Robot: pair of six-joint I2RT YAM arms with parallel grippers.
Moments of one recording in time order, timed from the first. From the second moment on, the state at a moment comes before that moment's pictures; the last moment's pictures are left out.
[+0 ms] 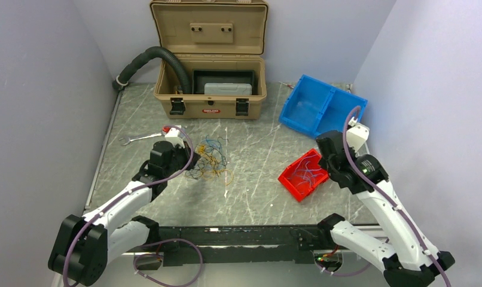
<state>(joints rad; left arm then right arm) -0.37 1.03 0.42 0.17 0.14 -0.44 0.51 0.84 1.11 -1.15 0.66 0.84</state>
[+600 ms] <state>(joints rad) -0.37 1.03 0.42 0.17 0.14 -0.44 0.45 1.06 0.98 -1.15 0.53 0.96</state>
